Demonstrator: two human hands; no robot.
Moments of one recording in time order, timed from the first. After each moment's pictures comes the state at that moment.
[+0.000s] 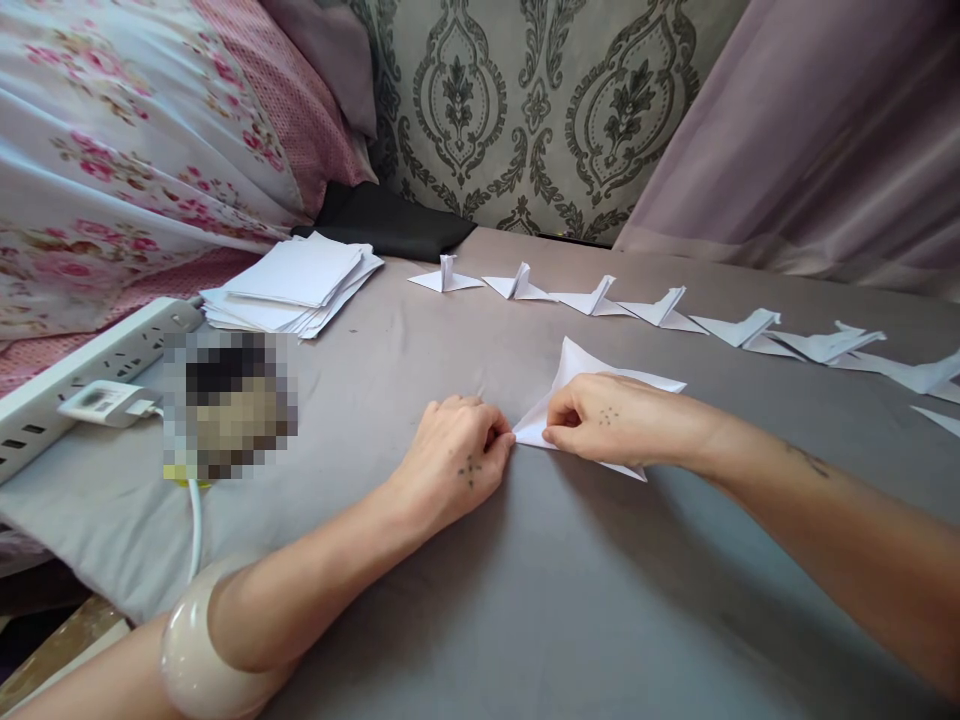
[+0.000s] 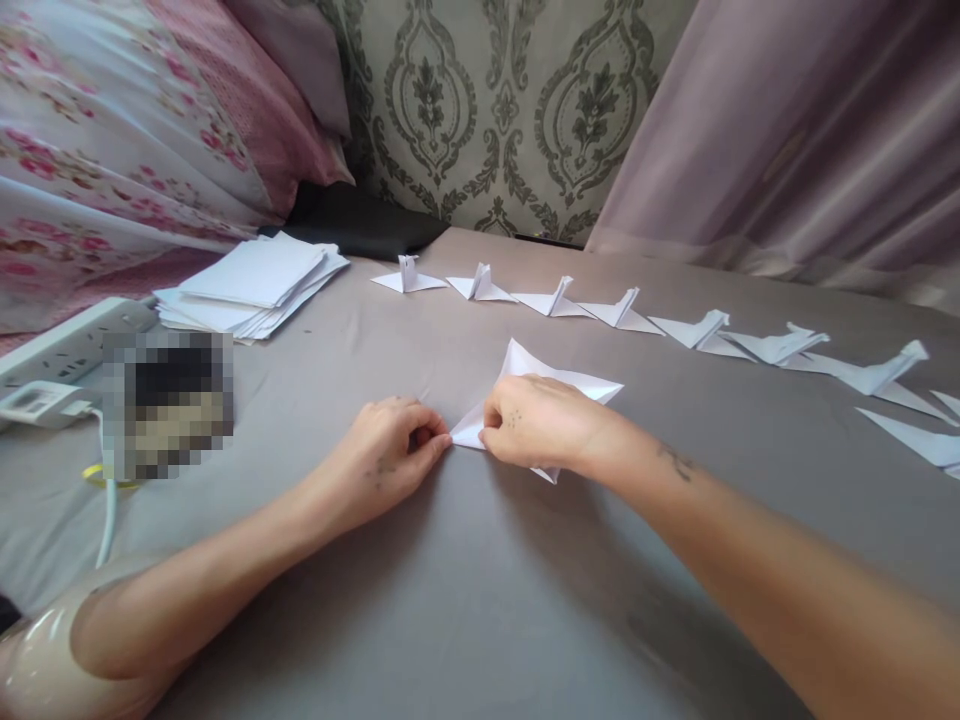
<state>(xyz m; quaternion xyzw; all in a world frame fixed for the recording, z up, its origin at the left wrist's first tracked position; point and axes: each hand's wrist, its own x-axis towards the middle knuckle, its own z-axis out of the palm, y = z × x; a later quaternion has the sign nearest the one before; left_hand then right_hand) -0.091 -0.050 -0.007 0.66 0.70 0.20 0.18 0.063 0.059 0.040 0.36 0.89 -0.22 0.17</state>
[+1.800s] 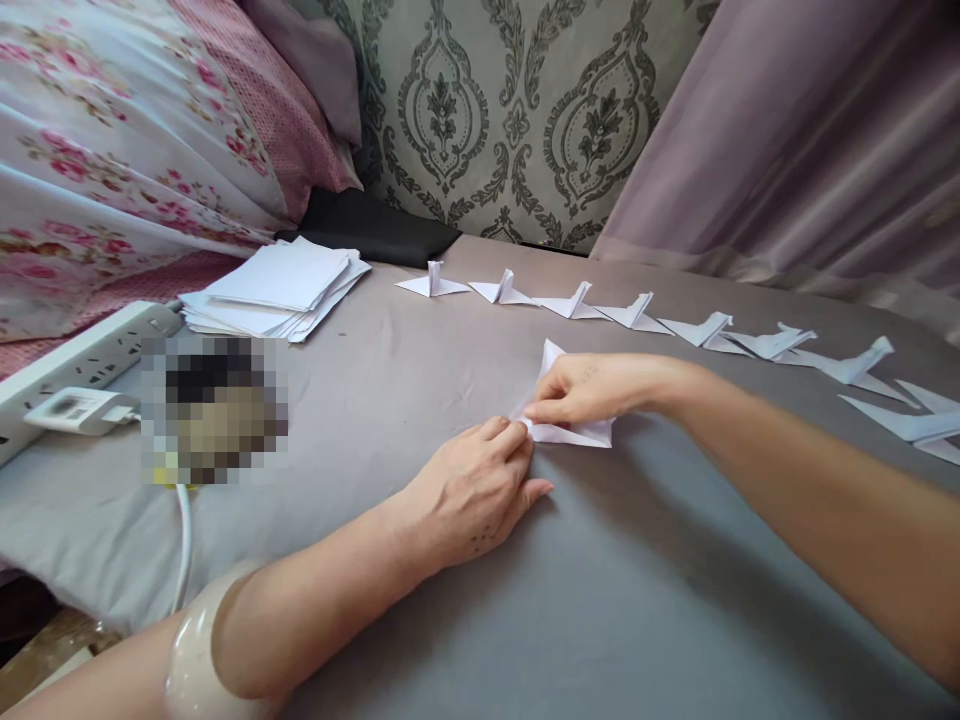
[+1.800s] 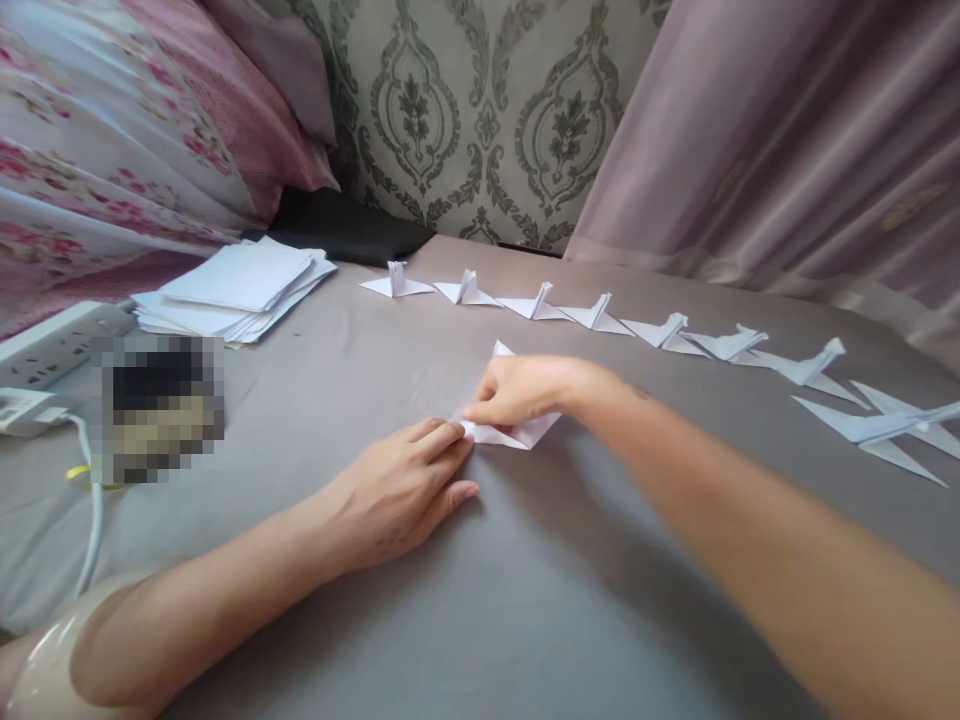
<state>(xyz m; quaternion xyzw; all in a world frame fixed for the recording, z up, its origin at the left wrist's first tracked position) -0.075 -0.065 -0.007 0.86 0.51 0.09 0.05 0.058 0.081 0.058 0.32 0.88 -0.27 0.23</state>
